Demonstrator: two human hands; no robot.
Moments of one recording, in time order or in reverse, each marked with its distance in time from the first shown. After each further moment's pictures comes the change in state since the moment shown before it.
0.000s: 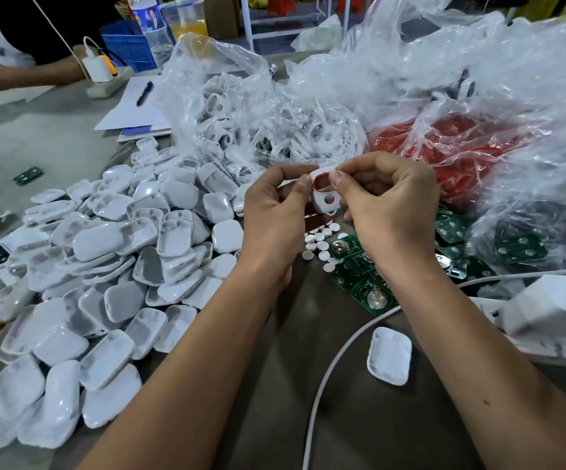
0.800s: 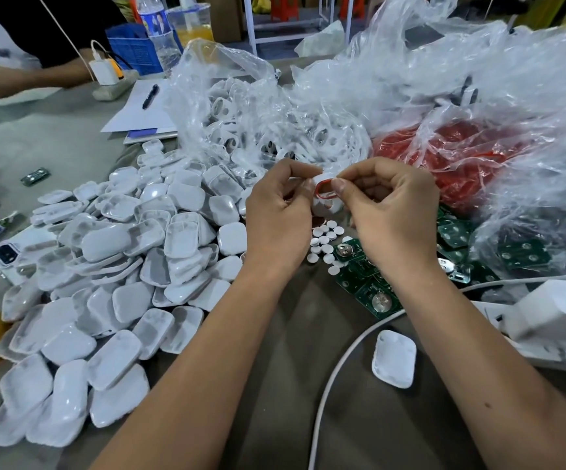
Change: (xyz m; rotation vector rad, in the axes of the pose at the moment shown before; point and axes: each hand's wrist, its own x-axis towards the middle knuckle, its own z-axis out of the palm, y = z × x) left_hand 0.004 0.001 -0.006 0.315 0.015 0.174; right_hand 0.000 -0.001 0.000 -0.040 -0.063 -0.015
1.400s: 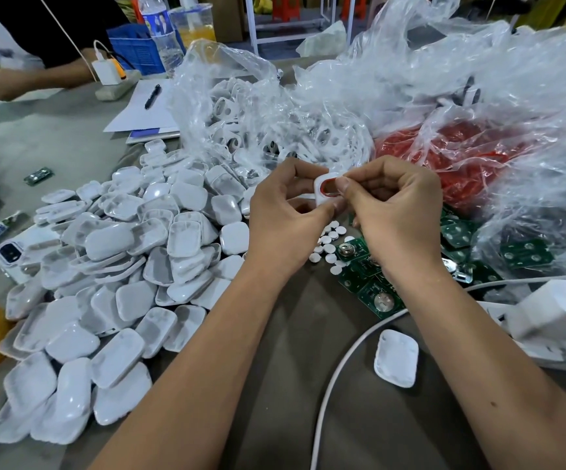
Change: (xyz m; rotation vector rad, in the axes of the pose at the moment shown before) left_hand -0.004 0.003 -0.004 -0.015 -0.084 0.059; right_hand -0.002 0.000 0.000 0.135 -0.004 0.055
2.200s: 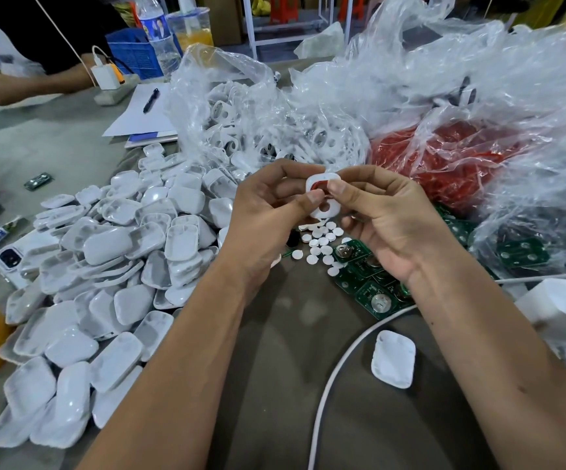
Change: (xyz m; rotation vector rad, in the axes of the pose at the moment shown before) left_hand 0.002 0.002 -0.021 -0.294 -0.173 -0.050; right_hand 0.006 -0.013 -0.010 0.579 -0.252 0.525
